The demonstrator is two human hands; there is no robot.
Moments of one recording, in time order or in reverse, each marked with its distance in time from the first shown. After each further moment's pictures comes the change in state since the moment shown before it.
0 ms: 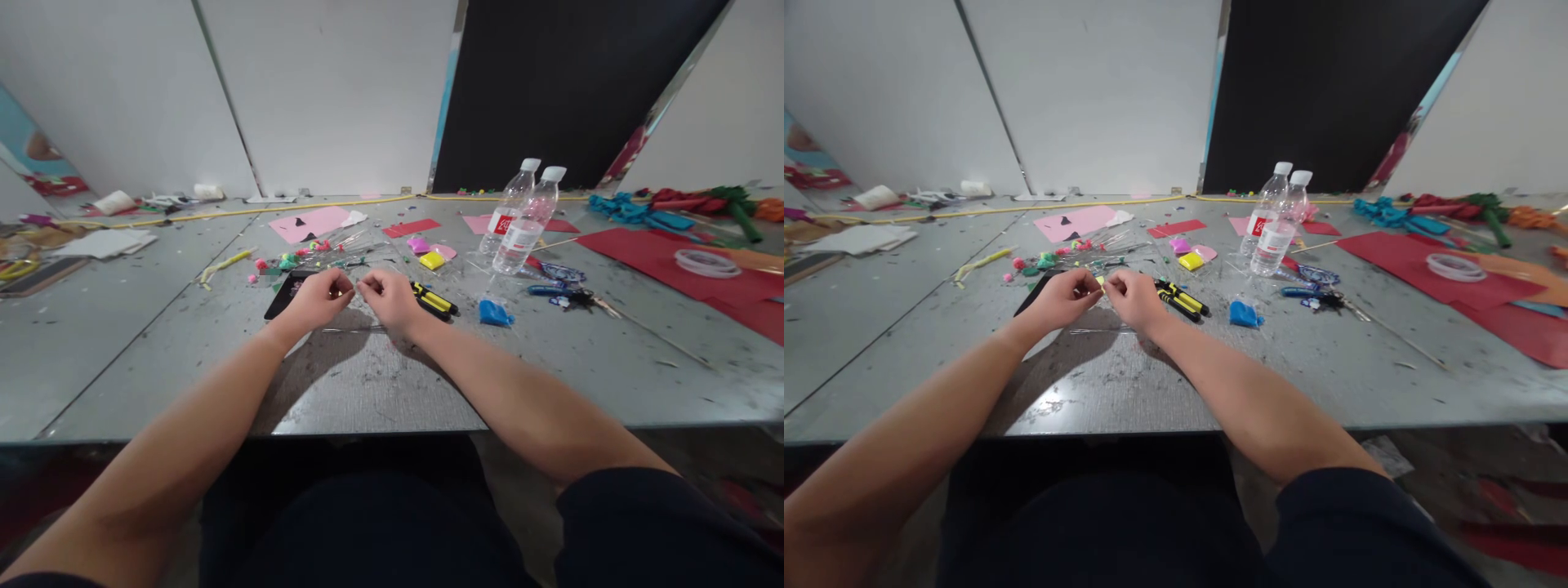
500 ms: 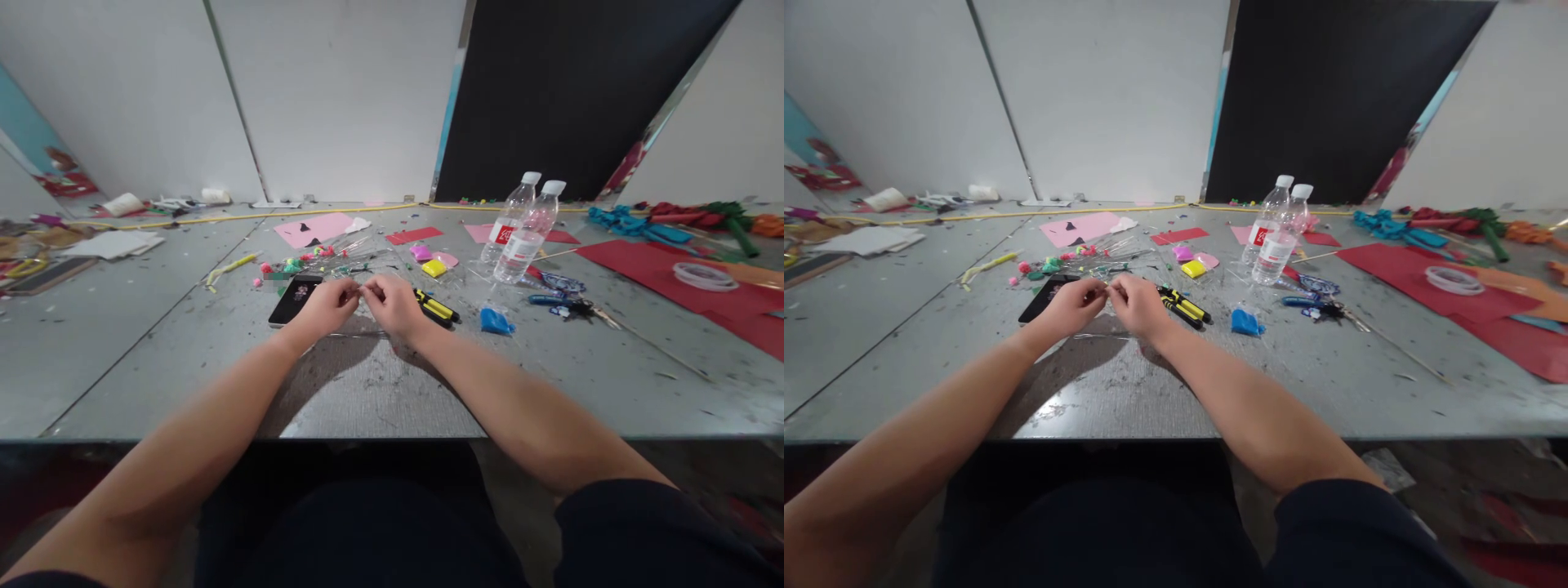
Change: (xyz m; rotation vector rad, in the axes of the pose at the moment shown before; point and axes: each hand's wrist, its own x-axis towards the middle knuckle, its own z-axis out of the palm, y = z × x) left_hand -0.001 0.006 0.007 0.006 -0.001 0.042; right_hand -0.001 -0.003 -0.004 -0.149 0.015 -0.177
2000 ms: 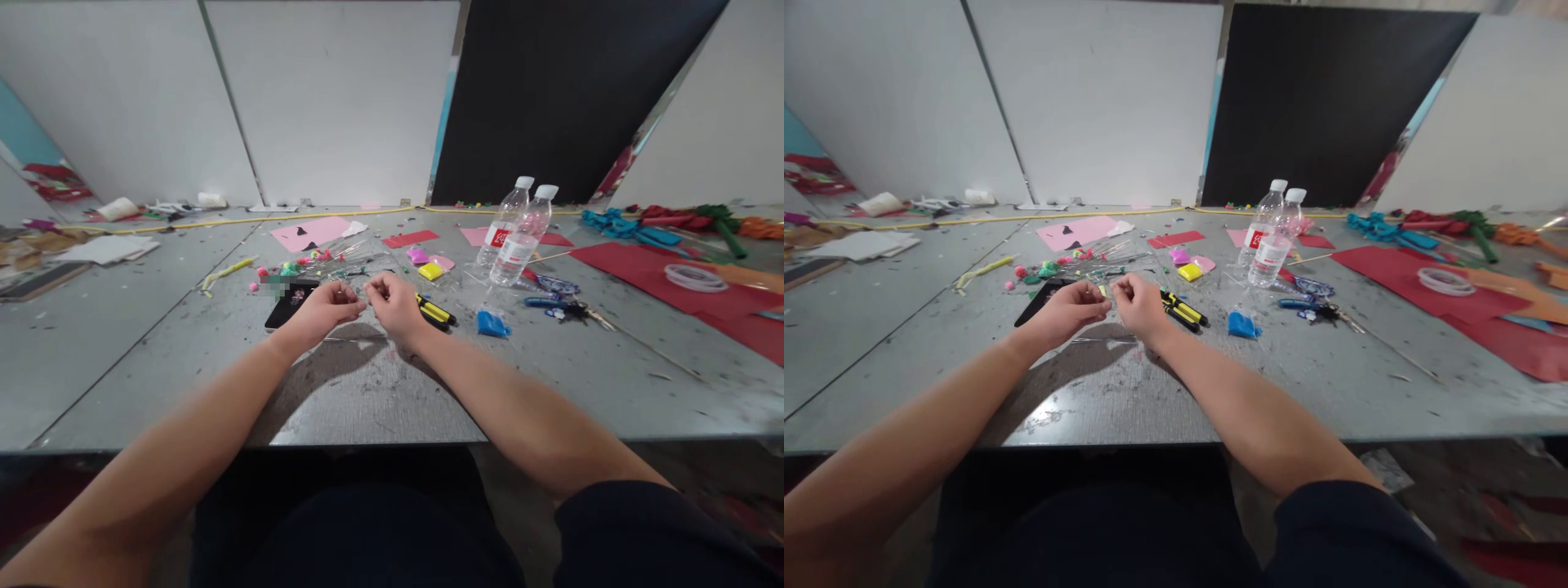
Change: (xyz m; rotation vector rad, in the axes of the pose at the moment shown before) left_hand -0.006 0.006 0.007 -0.859 -0.044 -0.352; right_hand 0.000 0.005 0.004 0.236 0.114 0.225
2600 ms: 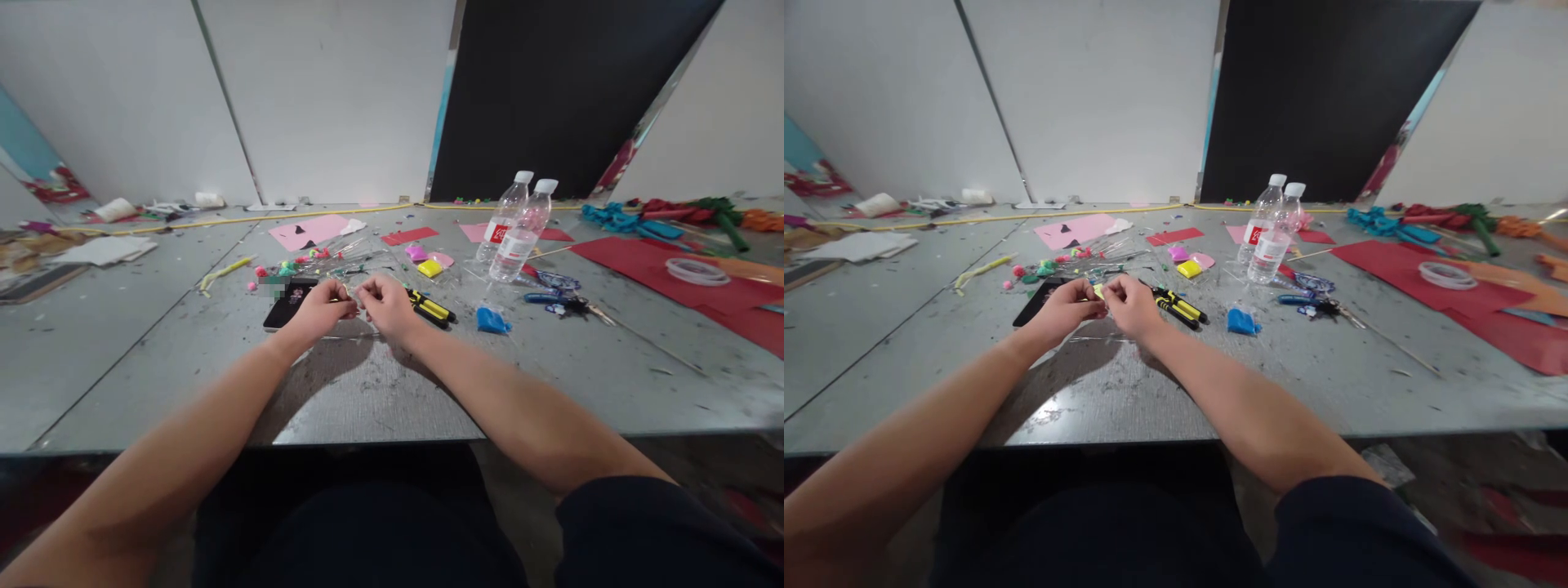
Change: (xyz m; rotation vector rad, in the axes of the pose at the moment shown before) left_hand 0.004 -0.003 0.000 0.148 0.116 0.032; right_hand -0.003 -0.003 0.008 0.107 -0.070 0.100
